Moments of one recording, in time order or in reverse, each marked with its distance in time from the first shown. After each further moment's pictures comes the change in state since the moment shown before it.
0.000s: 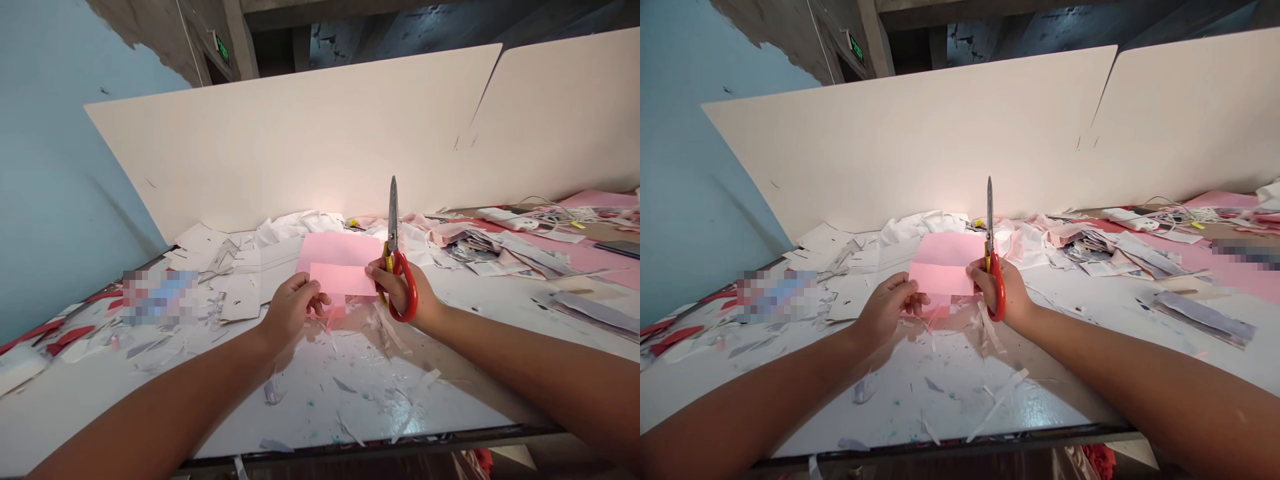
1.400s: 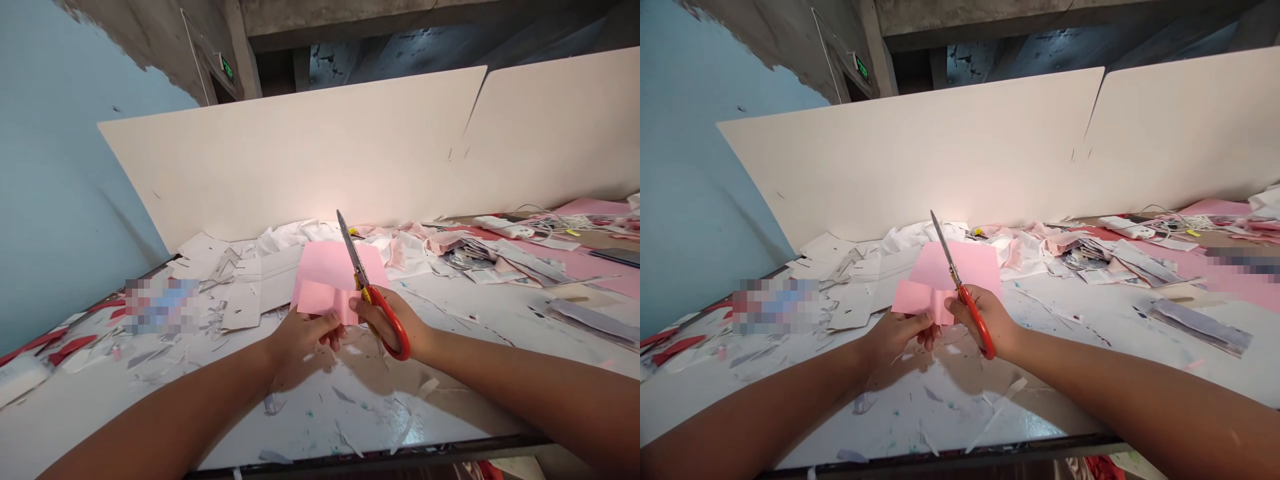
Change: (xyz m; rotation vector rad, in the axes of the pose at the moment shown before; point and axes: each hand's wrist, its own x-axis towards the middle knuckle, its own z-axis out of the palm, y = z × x) left_hand -0.012 -0.001 0.007 0.052 -0.306 -0.005; right_hand -0.023 -0.002 0.010 0.124 -0.465 -0.133
